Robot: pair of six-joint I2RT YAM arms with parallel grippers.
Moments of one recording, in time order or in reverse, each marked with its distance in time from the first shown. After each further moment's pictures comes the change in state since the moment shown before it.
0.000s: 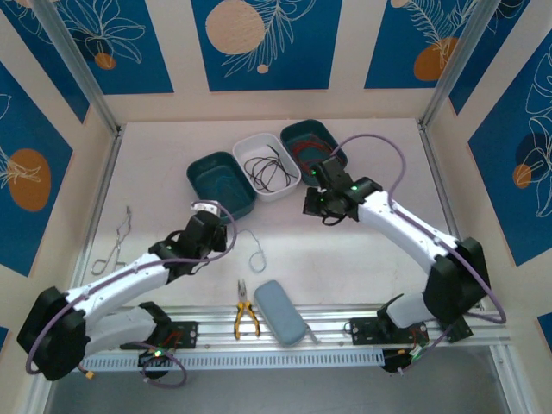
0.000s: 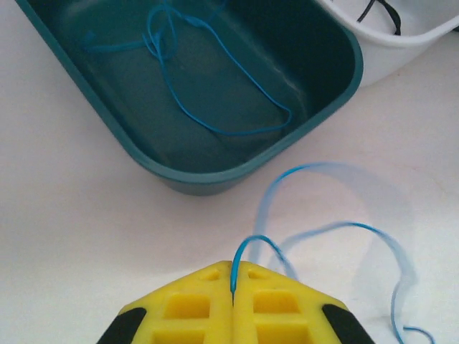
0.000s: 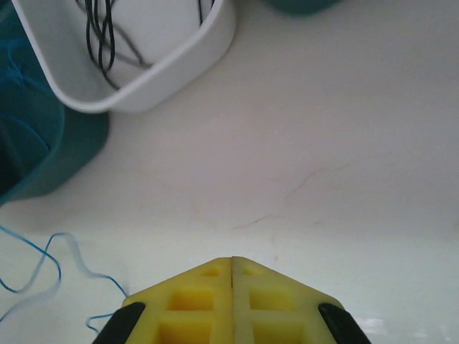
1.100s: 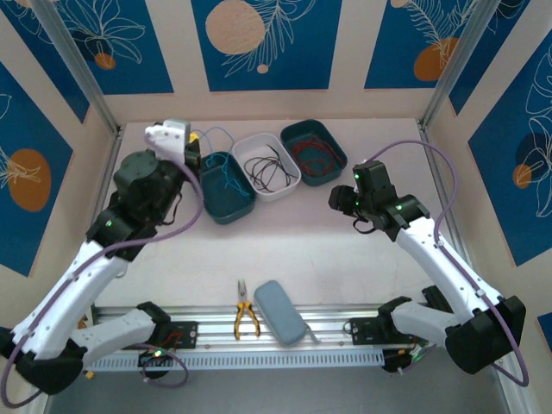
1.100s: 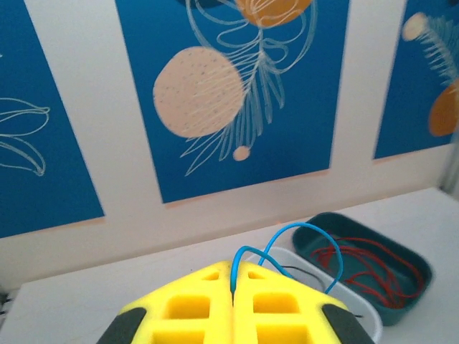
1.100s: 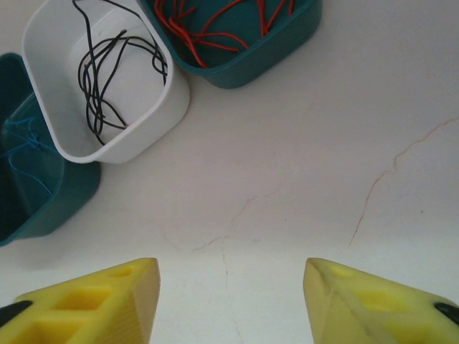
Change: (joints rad) left arm 0.116 0.036 0.707 -0.025 -0.011 0.444; right arm -0.130 -0.254 -0.118 0.006 0.008 -0.055
